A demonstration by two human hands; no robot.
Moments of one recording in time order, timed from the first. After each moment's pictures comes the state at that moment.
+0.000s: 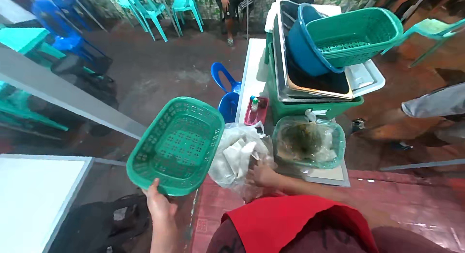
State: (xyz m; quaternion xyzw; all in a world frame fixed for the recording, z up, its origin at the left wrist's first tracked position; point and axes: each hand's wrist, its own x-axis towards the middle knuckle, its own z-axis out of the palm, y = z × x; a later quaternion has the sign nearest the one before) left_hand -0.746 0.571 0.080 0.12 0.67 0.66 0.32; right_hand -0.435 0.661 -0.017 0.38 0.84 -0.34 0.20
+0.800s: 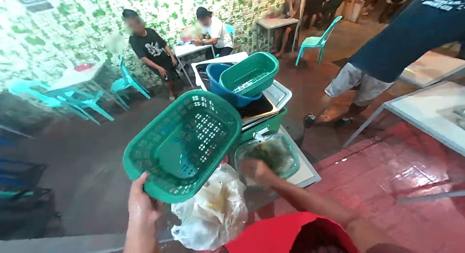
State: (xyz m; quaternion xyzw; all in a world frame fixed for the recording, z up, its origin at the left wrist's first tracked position) left_hand -0.616 0.723 0.214 0.35 0.54 0.58 0.49; right_hand -0.317 0.671 0.115 0.55 0.60 -0.43 -0.39
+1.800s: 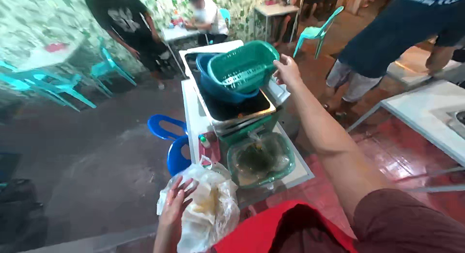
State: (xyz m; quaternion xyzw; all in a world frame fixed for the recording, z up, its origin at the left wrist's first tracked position) left_hand -0.590 0.707 0.122 0.50 0.54 0.38 0.55; right_hand -0.097 0.880 0.231 0.68 0.38 -0.28 -0.57
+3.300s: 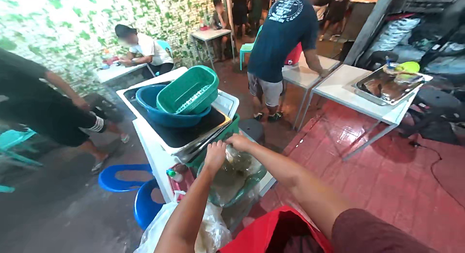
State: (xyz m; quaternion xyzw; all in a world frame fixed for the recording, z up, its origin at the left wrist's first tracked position) left_hand -0.314 0.840 0.085 0.96 0.27 -0.09 -0.01; right_hand -0.161 0.783 0.068 0.71 0.65 -0.24 -0.13
